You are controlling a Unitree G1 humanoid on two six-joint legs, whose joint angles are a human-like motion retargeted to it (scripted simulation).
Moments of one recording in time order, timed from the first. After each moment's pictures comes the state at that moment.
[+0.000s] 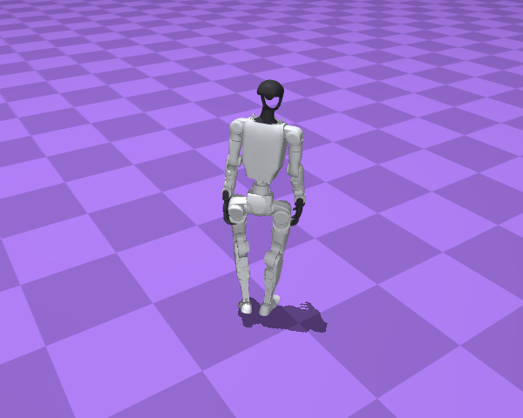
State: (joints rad) left arm -0.01 0.08 0.16 1.47 0.32 0.16 -0.24; right arm -0.14 -0.07 -0.10 1.23 -0.35 0.14 0.21; waist -0.25 0.03 -0.04; left_leg -0.41 0.01 0.29 0.73 -0.07 0.26; right_leg -0.22 -0.02 -0.35 0.07 0.04 -0.10
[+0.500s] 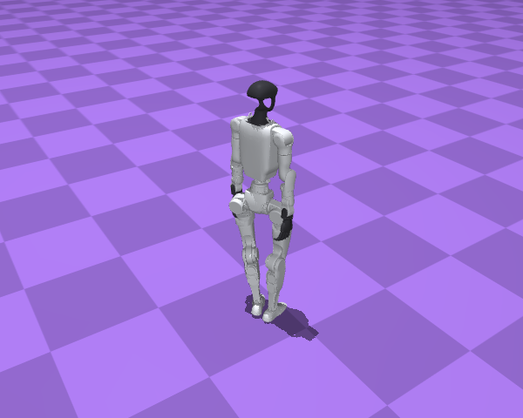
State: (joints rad) left arm 0.04 0.07 0.20 1.44 0.34 0.15 -0.30; right arm 0.02 -0.10 -0.22 1.54 -0.25 0.16 0.07; waist -0.28 0.05 -0.11; left_leg -0.09 -0.11 0.39 0.03 0.00 0.26; right_leg -0.11 0.00 -0.15 0.06 0.02 -0.04
